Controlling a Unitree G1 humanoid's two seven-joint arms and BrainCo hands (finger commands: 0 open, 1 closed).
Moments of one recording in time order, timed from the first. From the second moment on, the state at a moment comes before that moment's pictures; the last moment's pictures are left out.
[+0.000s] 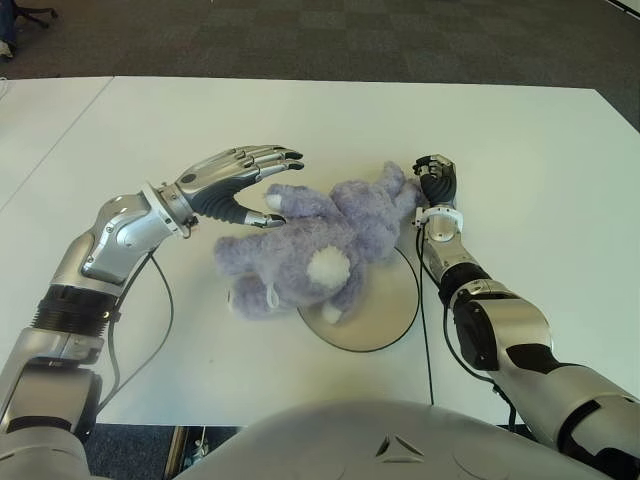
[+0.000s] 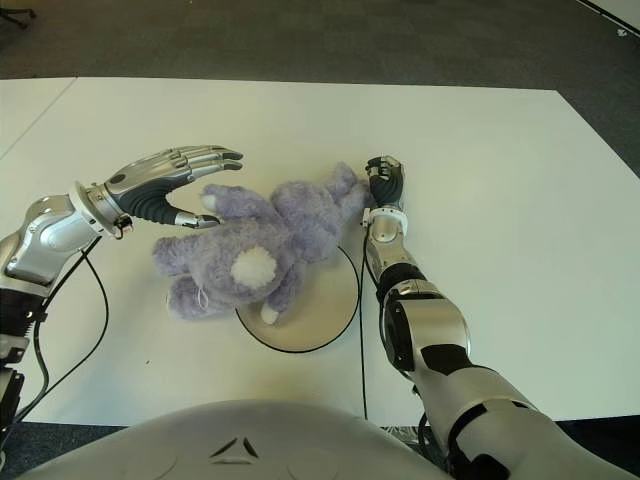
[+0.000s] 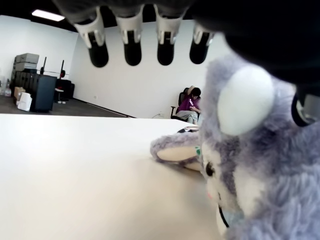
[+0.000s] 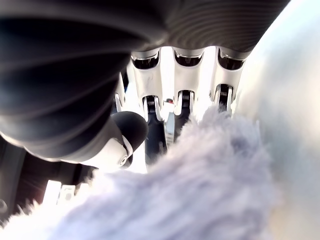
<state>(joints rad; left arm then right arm) -0.30 0.78 -0.14 0.17 0.37 -0.76 -0.33 -0.67 -0.11 -0.10 1.25 -0.20 -0.45 -0.42</state>
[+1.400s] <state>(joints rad) -0.35 0.66 -0.20 0.08 0.15 -0.63 -0.52 -0.67 -0.10 -0.10 1.25 -0.20 -0.45 -0.43</state>
